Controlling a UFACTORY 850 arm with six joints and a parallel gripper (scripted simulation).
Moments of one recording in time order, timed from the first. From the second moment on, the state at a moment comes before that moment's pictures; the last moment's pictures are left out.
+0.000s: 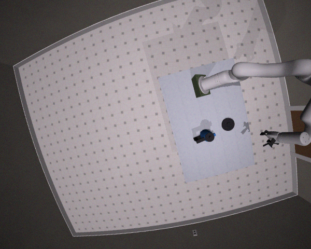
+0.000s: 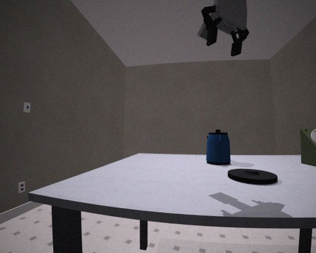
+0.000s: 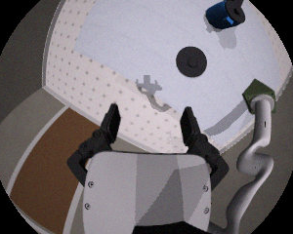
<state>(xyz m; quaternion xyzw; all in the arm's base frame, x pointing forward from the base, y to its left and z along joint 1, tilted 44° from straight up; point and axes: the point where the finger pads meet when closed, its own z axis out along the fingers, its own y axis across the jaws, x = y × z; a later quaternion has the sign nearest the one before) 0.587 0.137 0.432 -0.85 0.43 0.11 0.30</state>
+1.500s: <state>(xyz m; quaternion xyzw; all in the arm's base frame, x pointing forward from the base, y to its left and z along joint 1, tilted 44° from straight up) 0.627 -0.031 0.221 -0.80 0.51 0.19 0.26</state>
